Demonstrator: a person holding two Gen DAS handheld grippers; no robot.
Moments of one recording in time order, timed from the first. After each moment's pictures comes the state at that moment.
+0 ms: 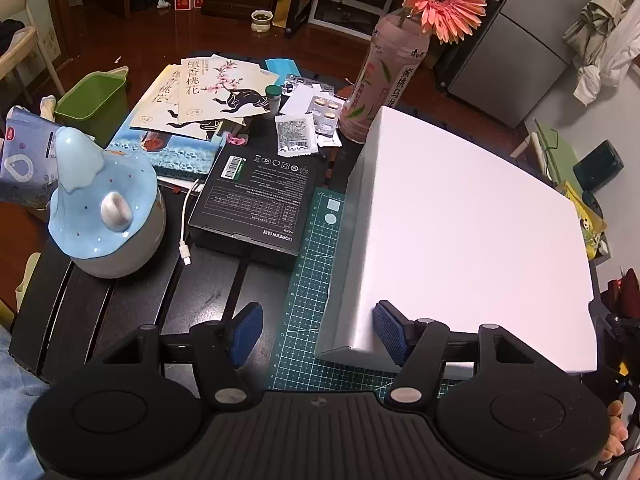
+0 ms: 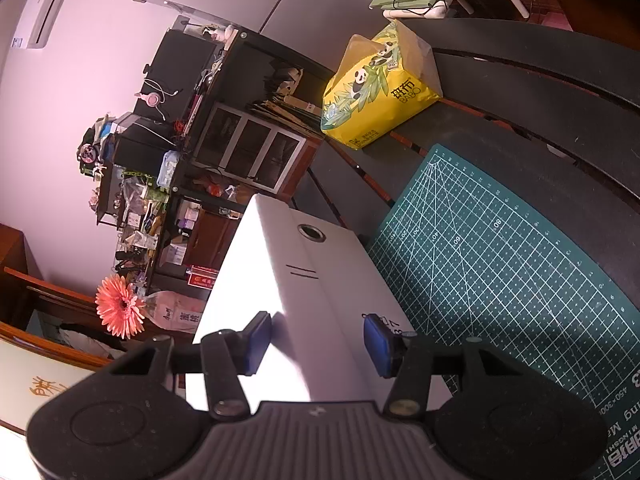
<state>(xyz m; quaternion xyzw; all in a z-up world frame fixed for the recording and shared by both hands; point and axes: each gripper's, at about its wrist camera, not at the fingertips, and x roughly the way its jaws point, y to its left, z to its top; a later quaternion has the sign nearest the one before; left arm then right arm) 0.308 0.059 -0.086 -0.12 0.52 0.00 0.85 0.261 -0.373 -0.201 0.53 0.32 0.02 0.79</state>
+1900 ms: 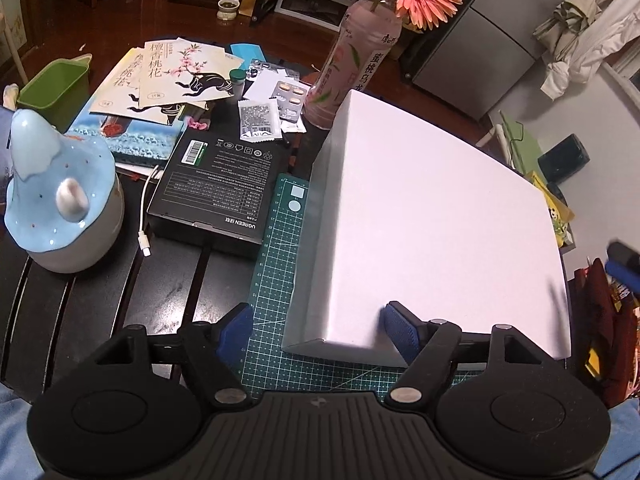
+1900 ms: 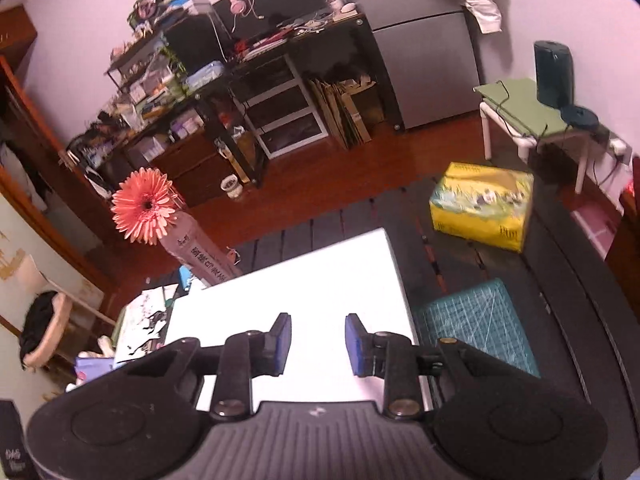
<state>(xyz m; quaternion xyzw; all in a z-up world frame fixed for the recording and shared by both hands) 0.311 0.063 -0.100 -0.15 0.53 -0.06 0.83 0.301 -0.280 -0.037 0.21 0.39 0.02 0.90</state>
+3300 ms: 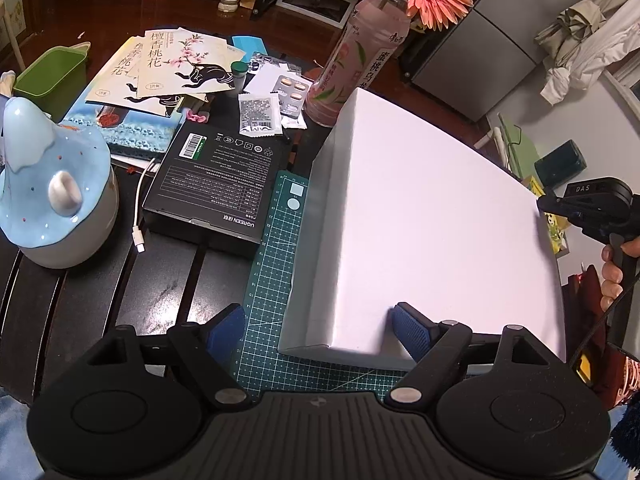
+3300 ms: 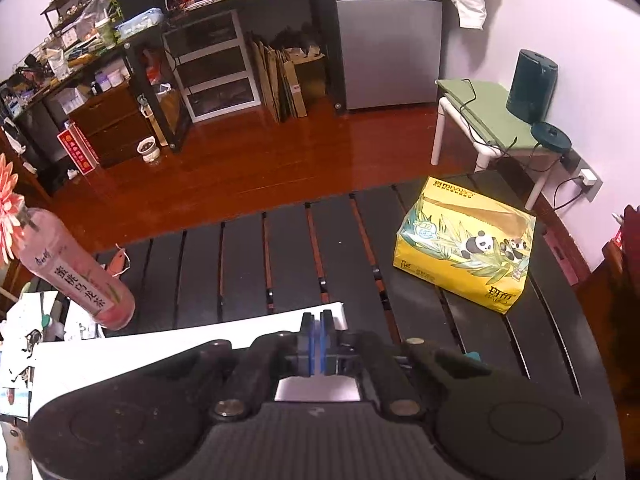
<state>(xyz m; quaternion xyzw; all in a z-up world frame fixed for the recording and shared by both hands) 0.317 0.067 -0.105 -0.17 0.53 -0.06 0.83 0.432 -0.278 -0.099 0.12 0.45 -0.08 0.88</state>
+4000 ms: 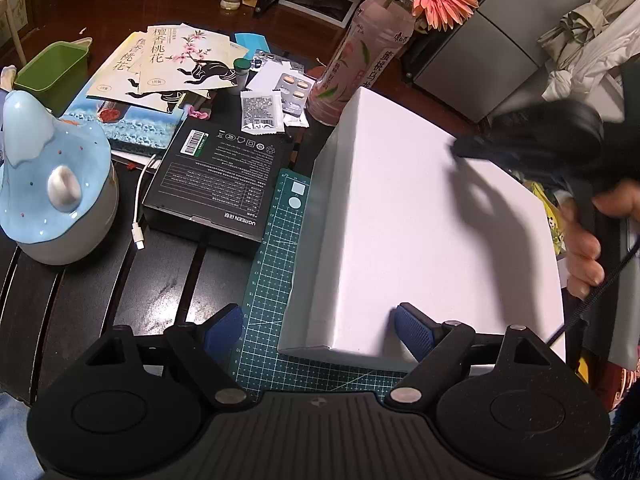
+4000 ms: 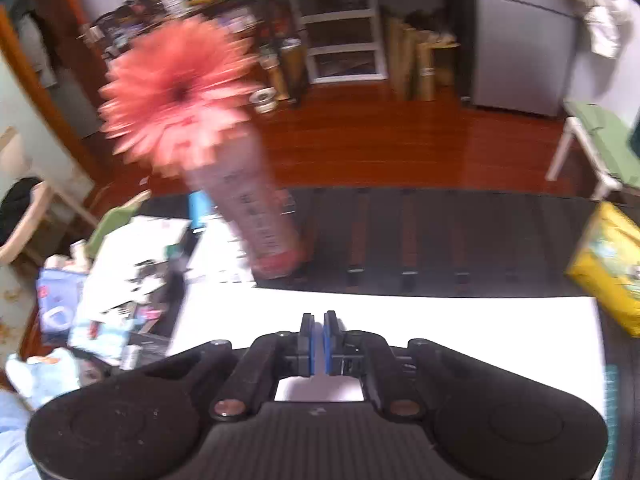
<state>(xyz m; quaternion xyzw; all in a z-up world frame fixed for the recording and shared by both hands) 0.319 0.069 -0.106 -0.17 0.53 -0.06 0.83 0.444 -0.124 -0.089 0.08 0.48 0.10 0.87</state>
